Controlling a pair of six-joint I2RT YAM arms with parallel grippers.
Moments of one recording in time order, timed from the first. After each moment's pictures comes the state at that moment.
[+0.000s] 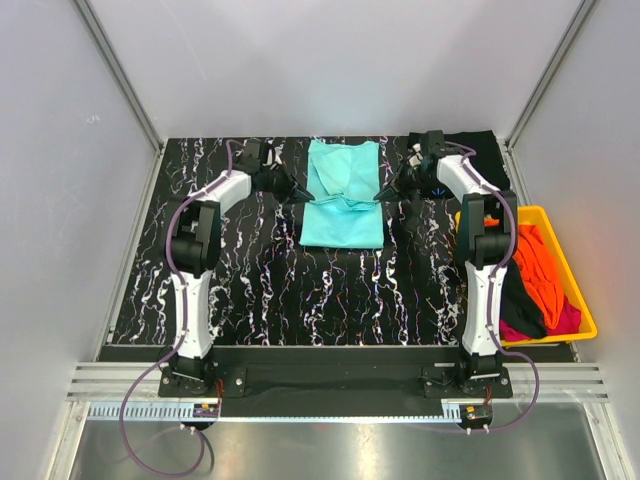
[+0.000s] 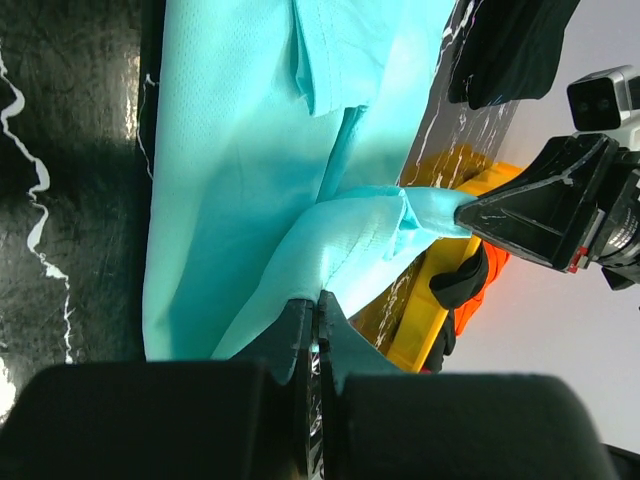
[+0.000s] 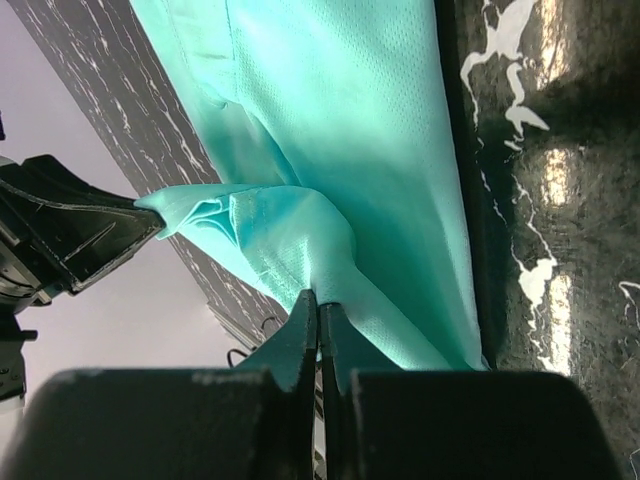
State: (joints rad) left arm -0.23 2.20 1.68 -0.35 0.66 -0.88; right arm 0.11 2.29 1.88 -0.71 -0.67 0.68
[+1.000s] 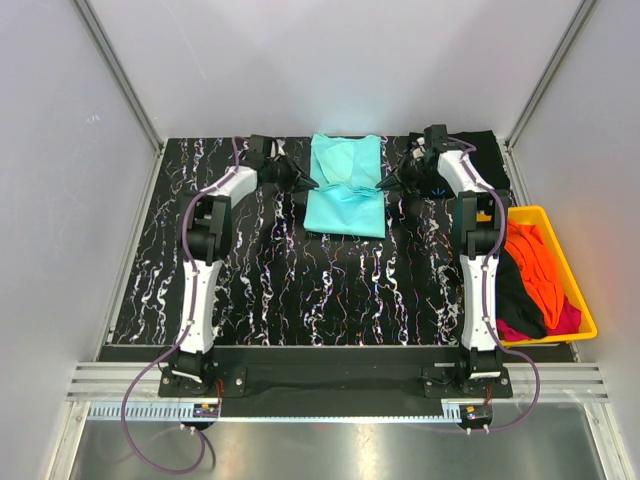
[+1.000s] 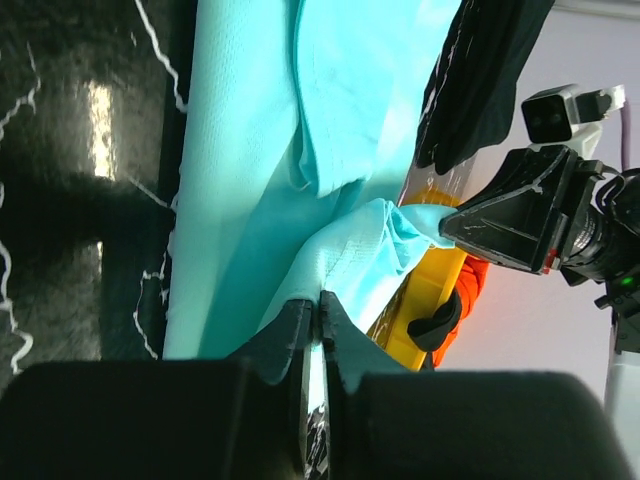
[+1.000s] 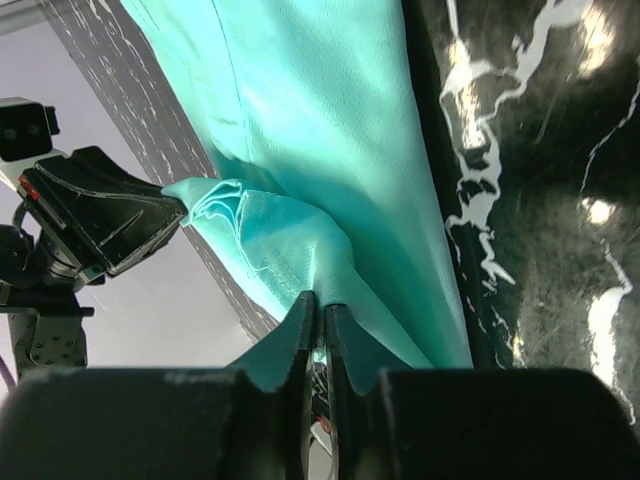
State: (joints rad) left arm -0.21 2.44 1.95 -0.28 0.71 -0.95; right arm 0.06 2.52 2.18 -0.75 -0.74 0.72
